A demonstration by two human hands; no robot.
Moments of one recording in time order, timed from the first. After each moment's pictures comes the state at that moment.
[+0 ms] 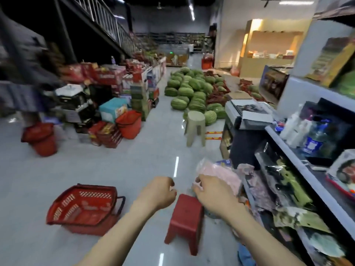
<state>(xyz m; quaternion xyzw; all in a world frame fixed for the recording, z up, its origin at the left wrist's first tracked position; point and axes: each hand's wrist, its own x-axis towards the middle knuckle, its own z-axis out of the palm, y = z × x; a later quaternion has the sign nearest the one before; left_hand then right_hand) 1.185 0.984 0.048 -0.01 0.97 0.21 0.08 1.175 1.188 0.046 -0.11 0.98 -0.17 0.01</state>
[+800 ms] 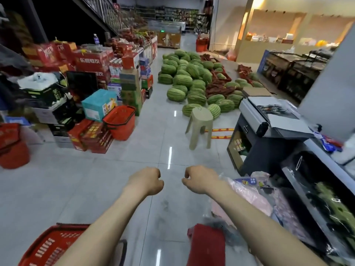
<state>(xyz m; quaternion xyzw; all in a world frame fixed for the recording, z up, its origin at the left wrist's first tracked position) 0.765 0.753 0.021 -0.01 0.98 0.13 0.16 0.745 0.957 0.018 -0.10 0.98 -0.06 0.14</state>
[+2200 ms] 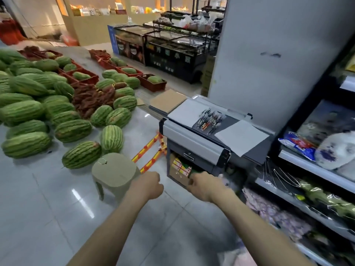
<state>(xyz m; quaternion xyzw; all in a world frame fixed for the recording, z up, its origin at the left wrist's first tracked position) -0.165 1.071 -0.021 0.43 0.87 0.00 0.24 0.004 1.208 -0.015 0.34 0.91 -0.17 0.15</state>
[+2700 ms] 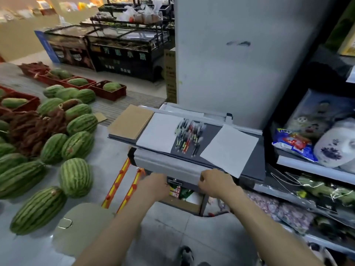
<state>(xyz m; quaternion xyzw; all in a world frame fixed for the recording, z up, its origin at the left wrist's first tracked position) -0.281 1.343 -0.033 0.56 0.79 -0.05 0.25 -0.075 1.439 -0.045 0.49 0.84 -0.18 0.12</state>
